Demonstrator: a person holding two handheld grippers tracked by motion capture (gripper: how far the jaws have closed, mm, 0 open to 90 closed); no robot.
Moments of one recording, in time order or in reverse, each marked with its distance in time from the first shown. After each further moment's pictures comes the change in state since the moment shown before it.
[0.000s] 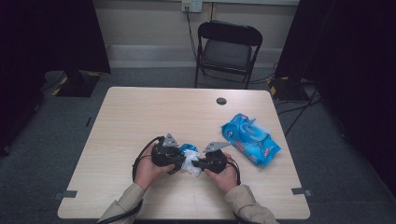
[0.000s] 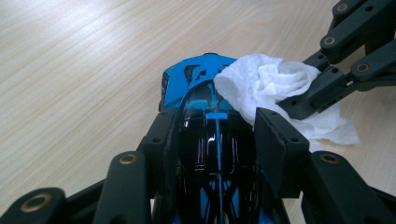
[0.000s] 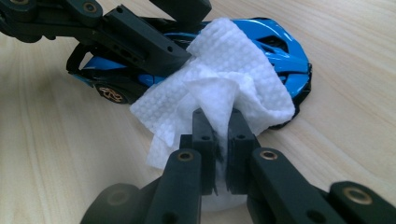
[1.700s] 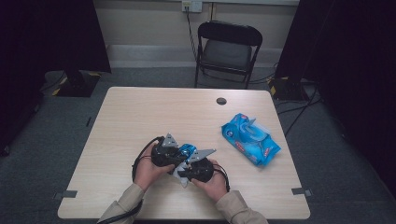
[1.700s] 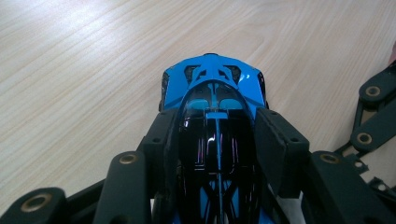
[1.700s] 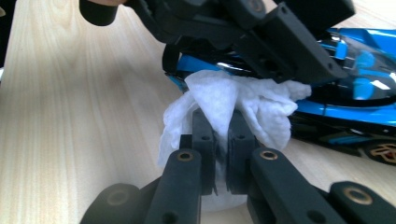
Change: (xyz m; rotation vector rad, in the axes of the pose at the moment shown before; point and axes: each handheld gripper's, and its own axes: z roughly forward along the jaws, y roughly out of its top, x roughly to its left) left arm 0.000 0.000 0.000 -0.003 -0.002 -0.001; right arm 0.045 0.006 0.021 0.032 0.115 -0.090
